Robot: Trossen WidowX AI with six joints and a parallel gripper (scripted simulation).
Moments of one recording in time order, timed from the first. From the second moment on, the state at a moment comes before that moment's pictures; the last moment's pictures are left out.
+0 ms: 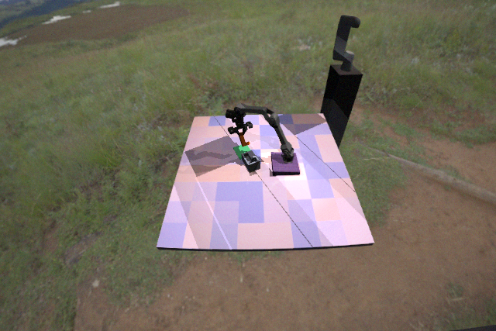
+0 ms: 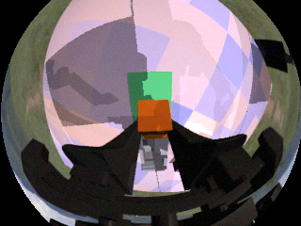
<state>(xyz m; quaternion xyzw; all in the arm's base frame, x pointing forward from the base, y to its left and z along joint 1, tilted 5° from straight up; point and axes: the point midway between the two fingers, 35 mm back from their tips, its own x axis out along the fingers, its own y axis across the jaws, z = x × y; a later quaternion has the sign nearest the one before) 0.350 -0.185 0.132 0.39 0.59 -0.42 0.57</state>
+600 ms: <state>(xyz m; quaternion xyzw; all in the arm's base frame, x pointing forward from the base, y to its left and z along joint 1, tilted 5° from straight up) 0.352 -0.190 0.113 0.39 0.59 -0.42 0.57</state>
